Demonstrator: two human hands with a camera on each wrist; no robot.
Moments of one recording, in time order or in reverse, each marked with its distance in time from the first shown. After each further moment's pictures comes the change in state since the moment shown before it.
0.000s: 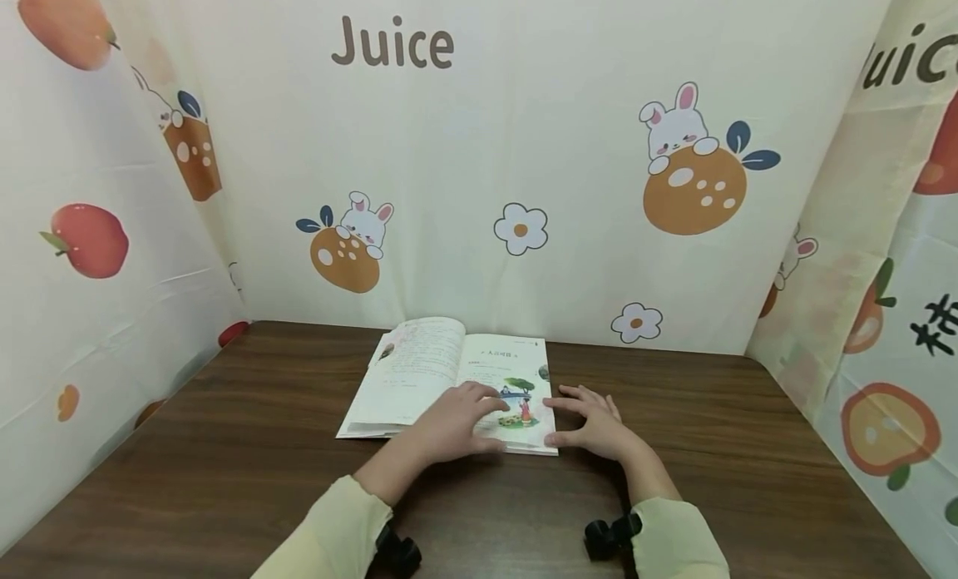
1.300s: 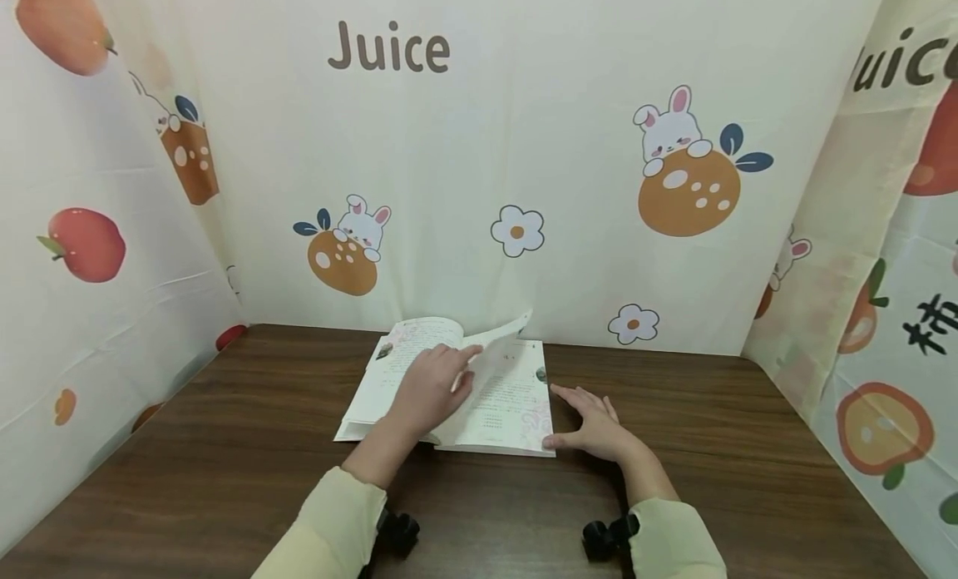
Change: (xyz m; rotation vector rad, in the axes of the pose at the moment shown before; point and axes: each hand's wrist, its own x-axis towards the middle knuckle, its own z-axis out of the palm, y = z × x) left_hand 0.004 -0.022 -0.031 0.202 0.712 0.124; right_hand 0.000 0.004 0.002 -0.026 0.028 0.045
